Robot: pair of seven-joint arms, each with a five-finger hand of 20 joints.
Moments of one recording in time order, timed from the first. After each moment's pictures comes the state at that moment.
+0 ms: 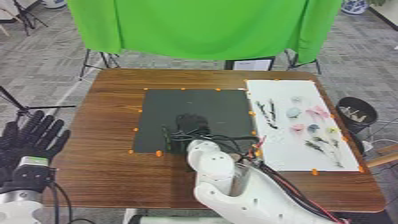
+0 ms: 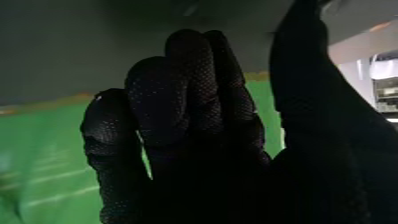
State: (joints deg) left arm 138.4 -47.8 -104.5 -126.1 -4.0 17.7 33.9; right arm -66.1 -72.1 29.0 -99.5 -132.1 -10.8 46.8
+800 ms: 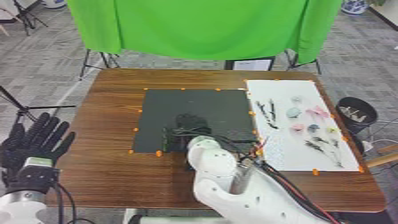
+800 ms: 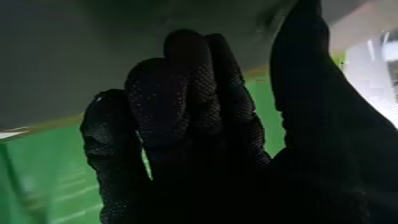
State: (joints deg) left arm 137.9 -48.6 -103.7 -125.7 -3.9 17.2 32.8; right arm -67.6 -72.4 32.9 -102.6 -127.3 -9.7 49.3
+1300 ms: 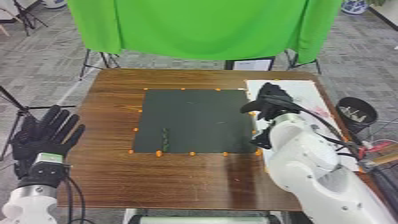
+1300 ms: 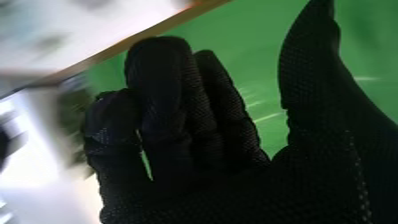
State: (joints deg) left arm 133.0 -48.7 -99.2 -124.8 -0.1 14.8 32.6; right arm -83.7 -54.9 63.0 -122.6 -123.7 -7.4 54.6
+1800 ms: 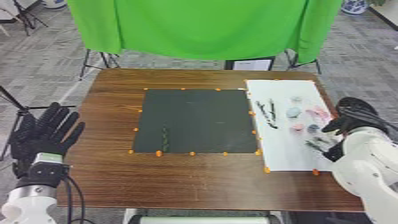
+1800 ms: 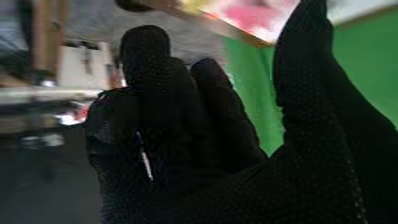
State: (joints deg) left arm 134.0 -48.8 -99.9 -125.7 1.0 14.2 33.0; right arm -99.8 -45.8 86.7 -118.4 -118.0 -9.4 63.3
